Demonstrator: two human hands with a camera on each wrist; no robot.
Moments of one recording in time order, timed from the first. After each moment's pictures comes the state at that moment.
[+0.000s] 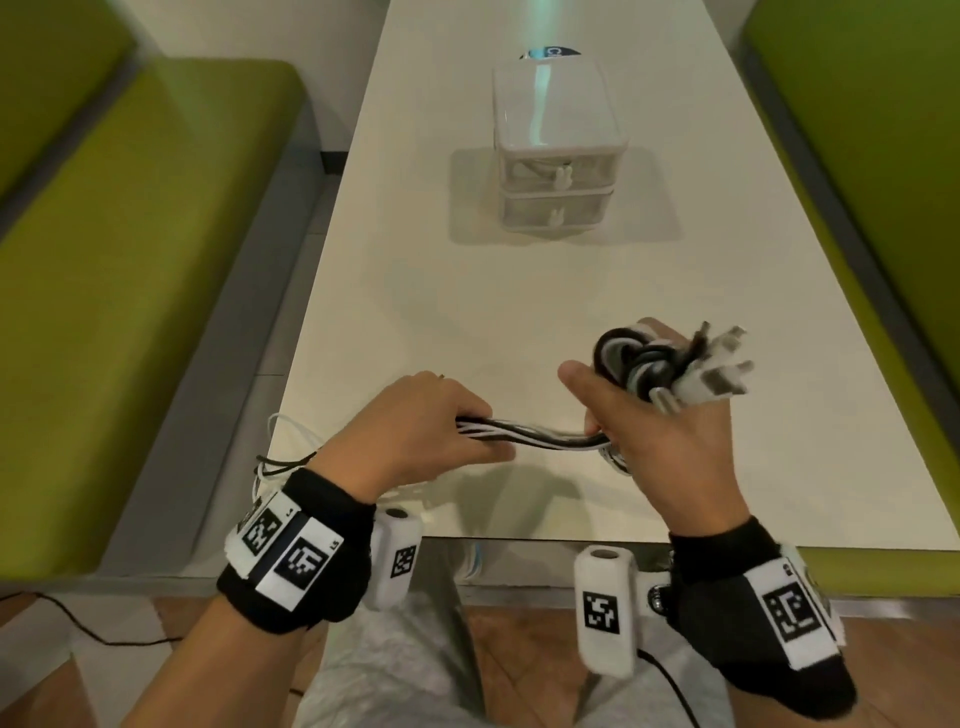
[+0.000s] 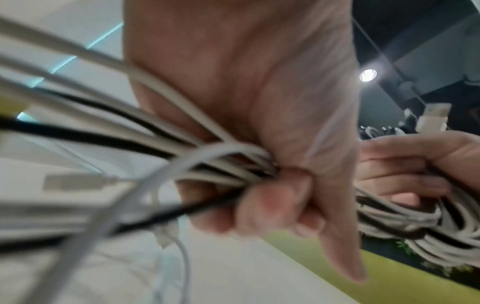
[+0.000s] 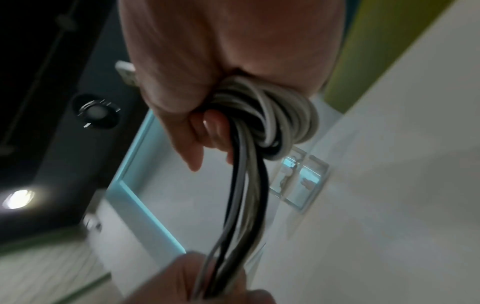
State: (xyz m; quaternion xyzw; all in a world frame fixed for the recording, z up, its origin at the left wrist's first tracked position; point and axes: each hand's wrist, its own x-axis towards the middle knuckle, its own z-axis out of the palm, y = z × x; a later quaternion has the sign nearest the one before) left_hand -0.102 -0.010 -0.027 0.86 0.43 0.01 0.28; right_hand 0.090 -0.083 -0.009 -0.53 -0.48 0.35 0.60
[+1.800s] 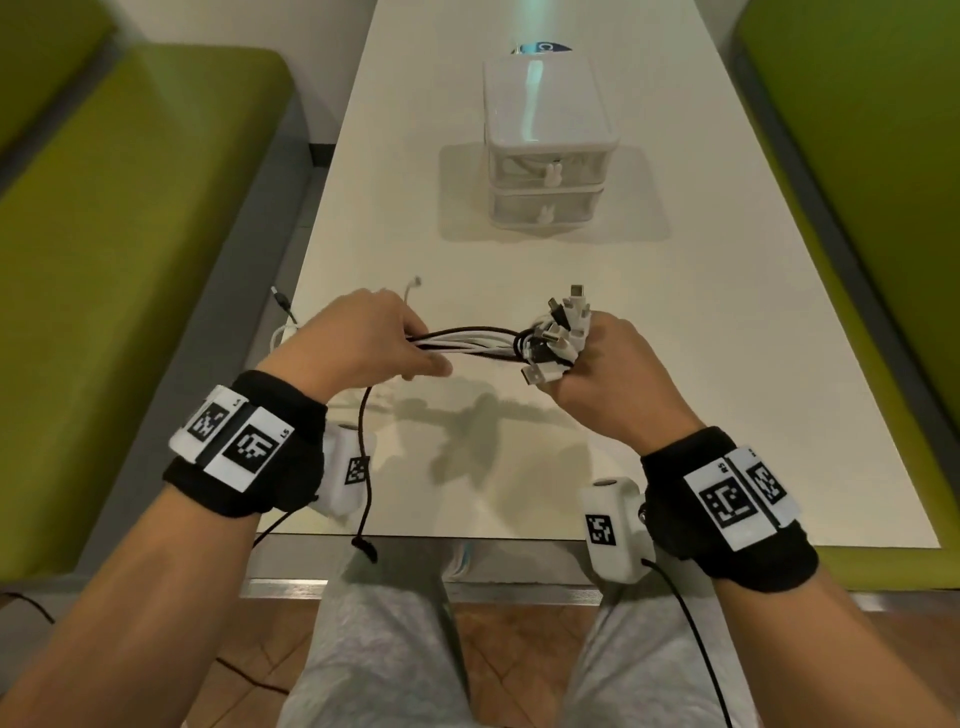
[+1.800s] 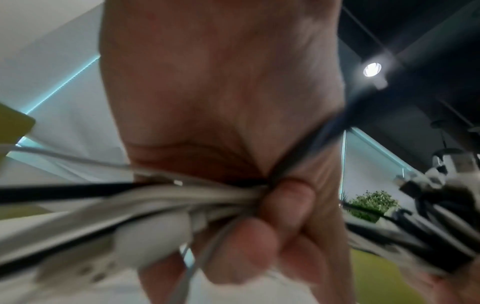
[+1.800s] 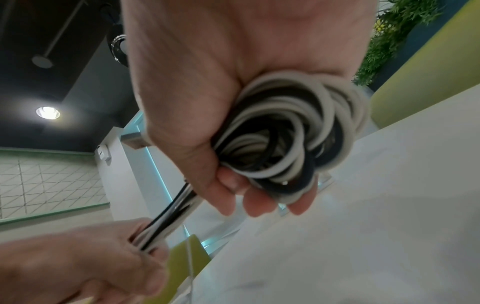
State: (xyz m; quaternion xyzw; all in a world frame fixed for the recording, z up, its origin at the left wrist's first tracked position) left_hand -0.112 0.051 -0.004 0.79 0.55 -0.02 0.27; right_hand 0.108 -0.026 -0.034 -0.67 -0.68 0.21 0.21
